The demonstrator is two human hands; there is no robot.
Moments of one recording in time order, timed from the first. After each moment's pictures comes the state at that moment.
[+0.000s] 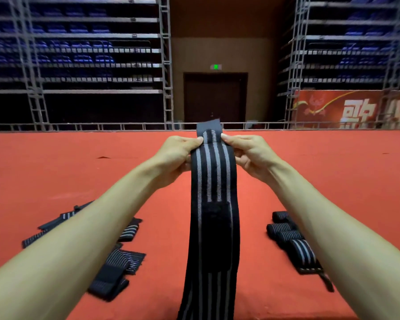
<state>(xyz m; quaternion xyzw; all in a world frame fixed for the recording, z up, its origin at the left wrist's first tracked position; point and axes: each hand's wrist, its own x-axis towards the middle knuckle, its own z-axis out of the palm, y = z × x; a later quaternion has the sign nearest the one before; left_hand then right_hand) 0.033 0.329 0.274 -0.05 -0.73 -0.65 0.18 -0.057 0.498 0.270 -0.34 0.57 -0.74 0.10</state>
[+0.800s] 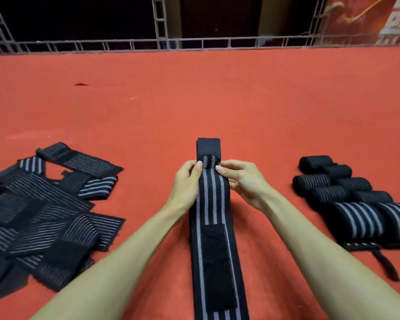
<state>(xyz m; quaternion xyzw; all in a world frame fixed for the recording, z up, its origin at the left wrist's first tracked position) -0.124 0.298 0.018 0.10 -0.75 -0.61 0.21 -0.200 0.438 0.020 -0.15 0.63 -0.72 0.23</state>
